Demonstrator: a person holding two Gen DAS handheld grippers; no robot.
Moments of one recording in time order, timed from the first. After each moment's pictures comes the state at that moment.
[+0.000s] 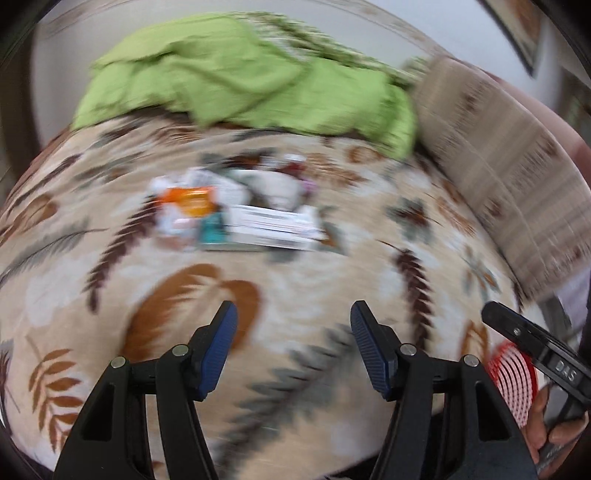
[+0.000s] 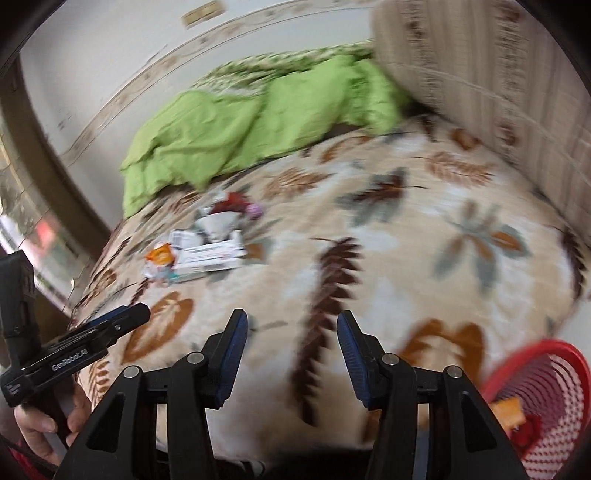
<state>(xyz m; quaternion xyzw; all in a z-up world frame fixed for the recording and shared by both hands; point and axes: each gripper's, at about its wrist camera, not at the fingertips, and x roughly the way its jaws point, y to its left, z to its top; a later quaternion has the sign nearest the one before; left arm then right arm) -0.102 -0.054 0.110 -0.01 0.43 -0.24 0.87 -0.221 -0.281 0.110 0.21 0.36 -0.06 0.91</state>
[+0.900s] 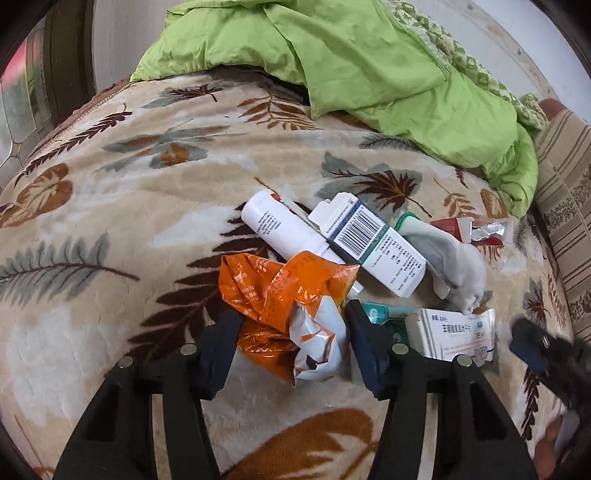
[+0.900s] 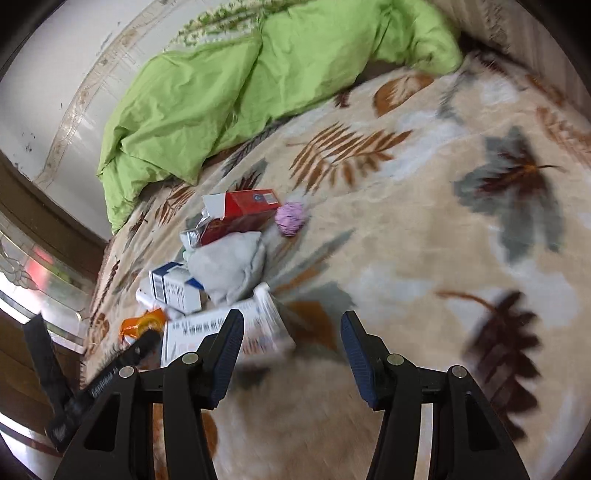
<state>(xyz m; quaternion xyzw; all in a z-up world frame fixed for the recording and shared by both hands) 0.069 -0.017 0.035 -0.05 0.46 -0.11 0.88 -0.004 -0.280 0.033 0.31 0.42 -0.02 0.85</state>
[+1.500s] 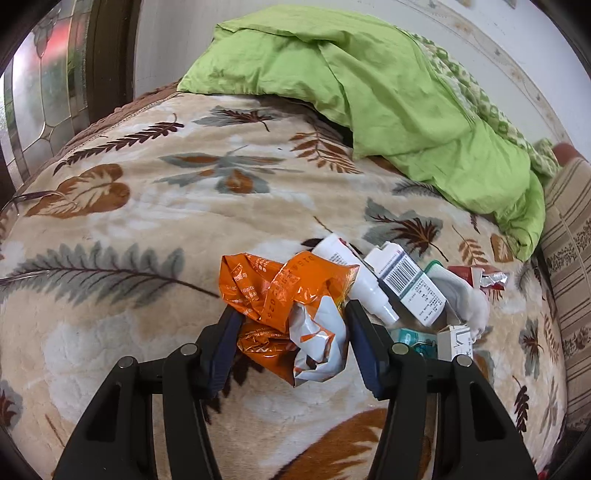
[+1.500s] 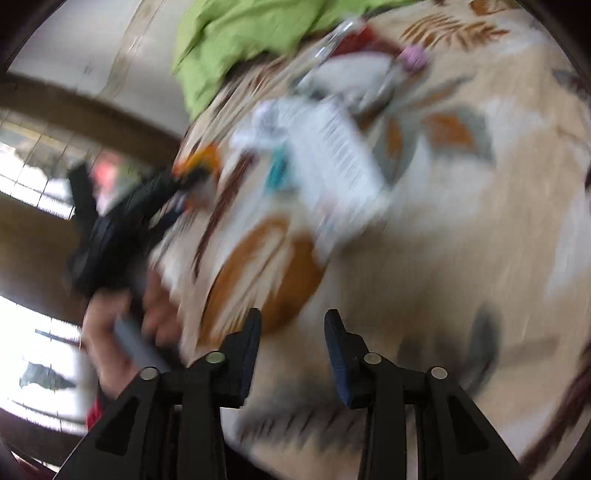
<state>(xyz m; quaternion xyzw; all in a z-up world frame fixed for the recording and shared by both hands) 0.061 0.039 0.061 -0.10 0.42 -0.07 0.90 -0.074 -0.190 0.015 0.31 0.52 0.19 0.77</state>
